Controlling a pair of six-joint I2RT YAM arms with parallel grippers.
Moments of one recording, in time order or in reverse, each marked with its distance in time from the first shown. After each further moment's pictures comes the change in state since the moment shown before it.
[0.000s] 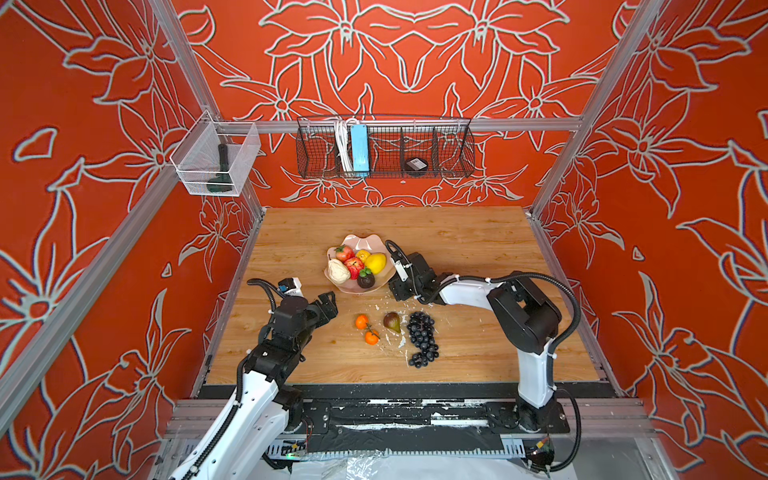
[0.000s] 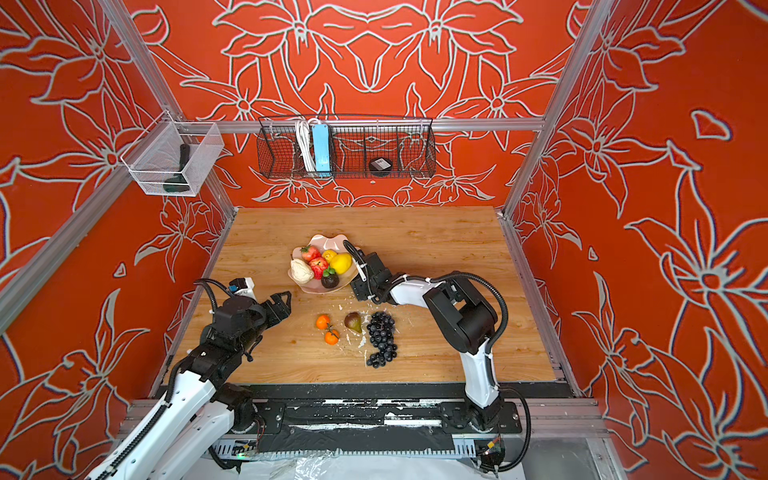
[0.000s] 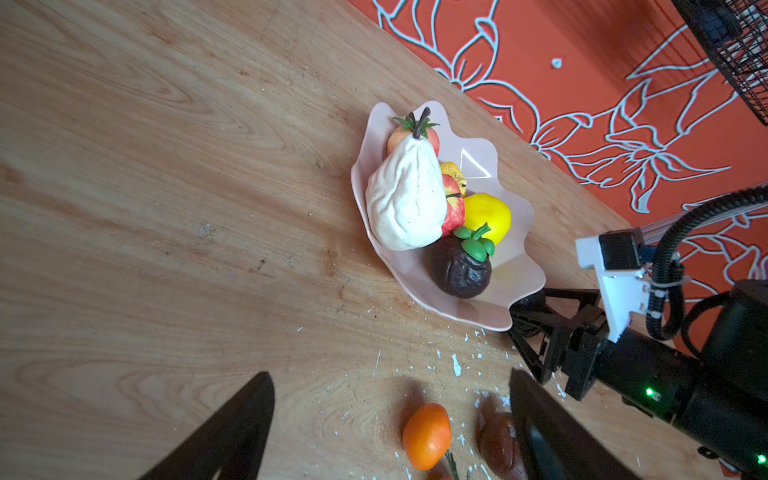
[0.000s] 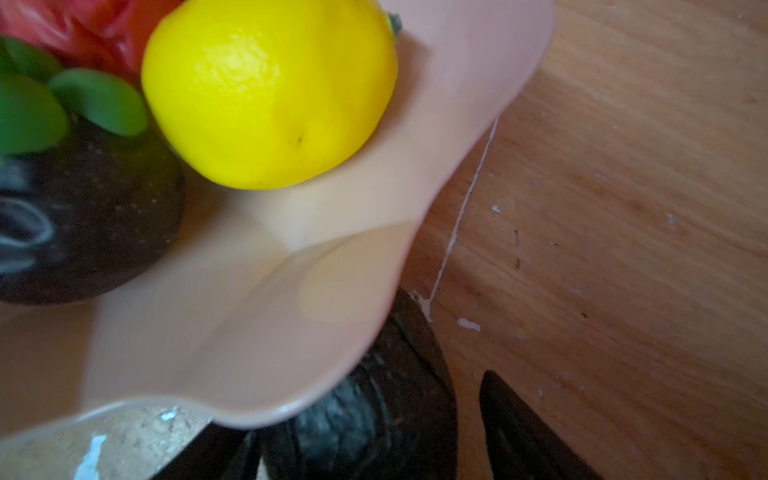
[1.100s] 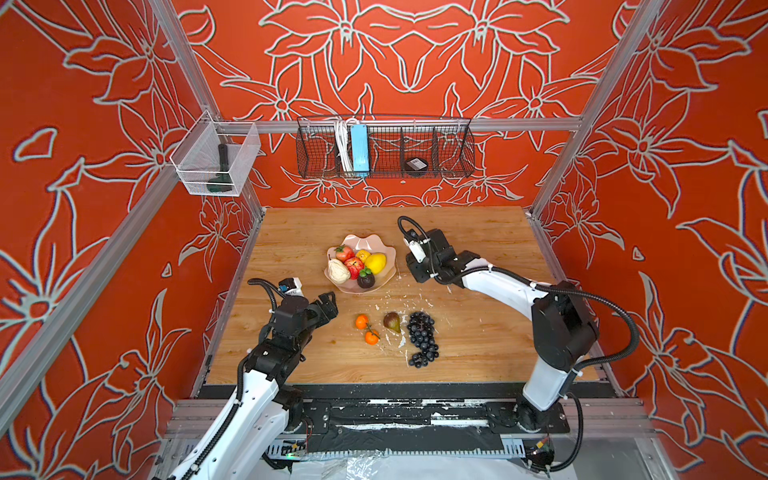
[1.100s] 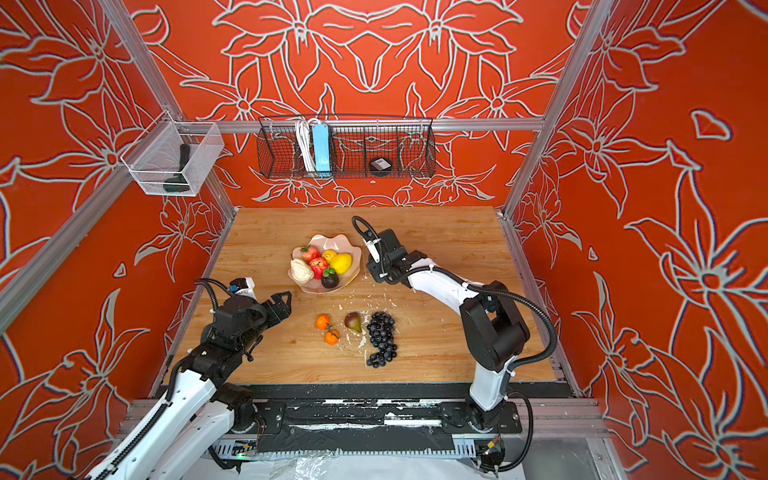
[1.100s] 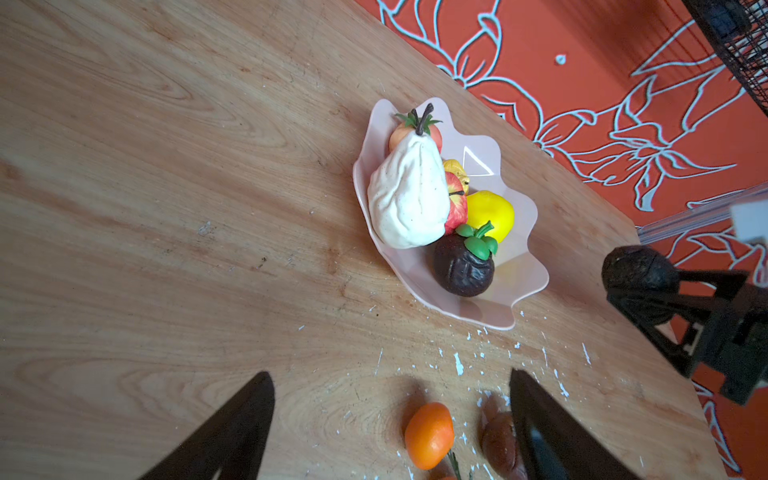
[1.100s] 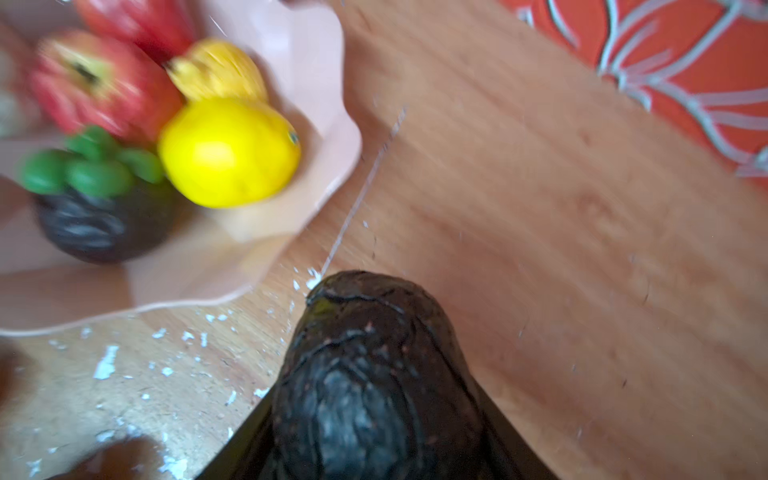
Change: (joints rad) left arm 0.000 0.009 0.000 0.000 0.000 0.000; right arm -0.076 -0.222 0.158 -0.368 0.027 -0.208
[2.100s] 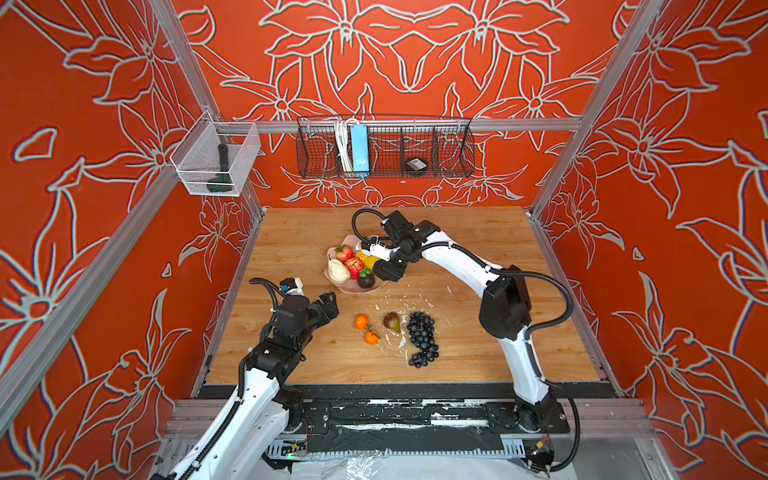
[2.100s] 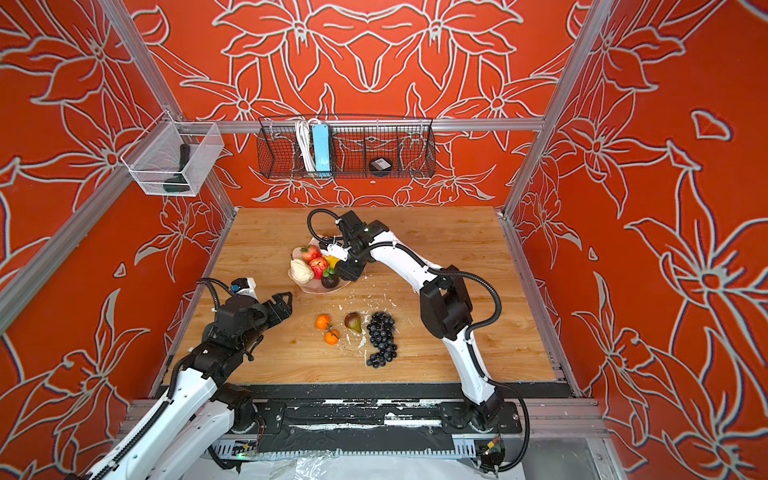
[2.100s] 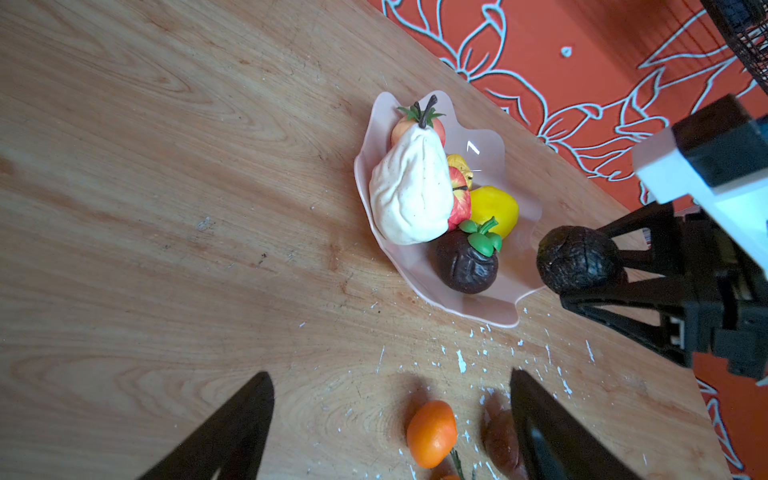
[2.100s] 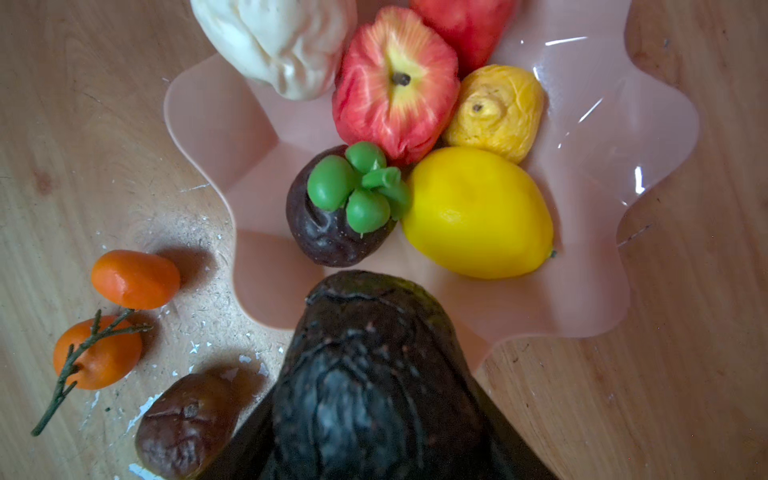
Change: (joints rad) left arm 0.000 0.018 0.000 0.004 0.005 0.000; right arm 0.080 0.457 0.756 -0.649 -0.278 -0.343
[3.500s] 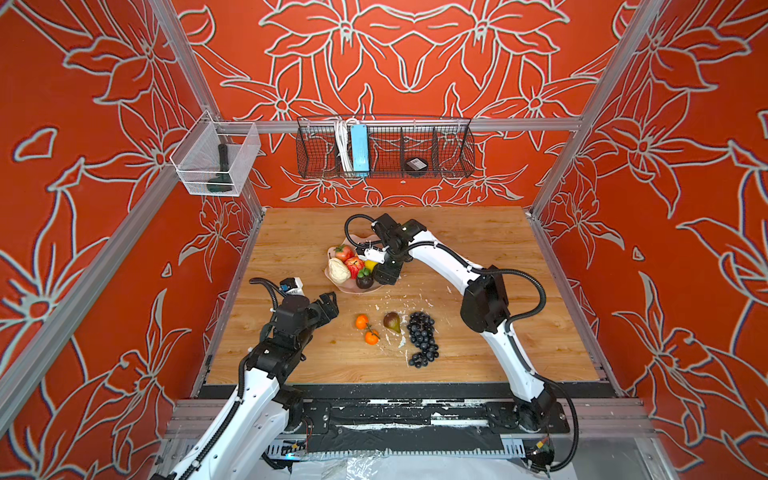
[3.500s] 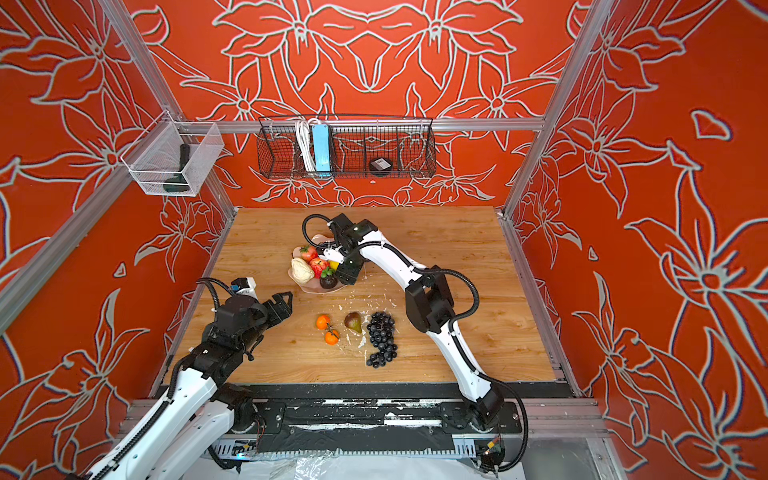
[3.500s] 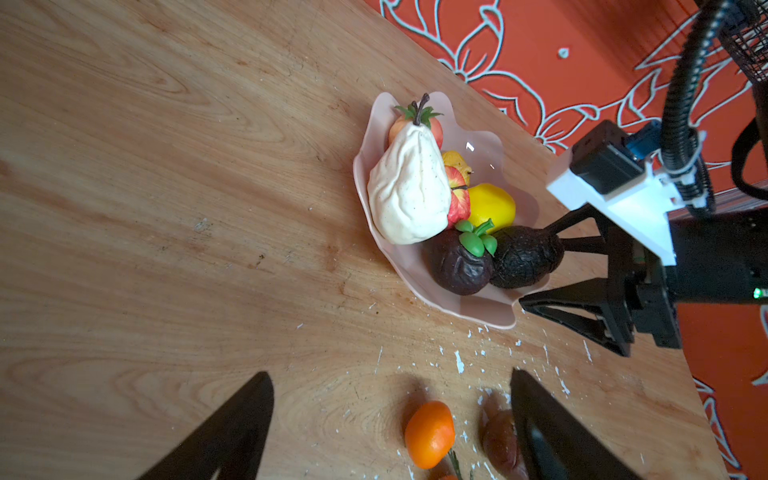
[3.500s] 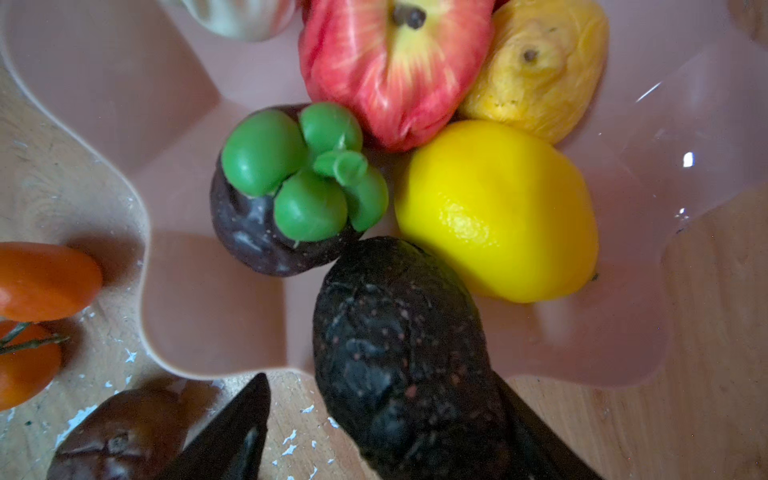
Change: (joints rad) left arm 0.000 0.000 0.000 0.003 0.003 0.000; right arm 0.018 0.179 0.228 -0.146 0.089 -0.048
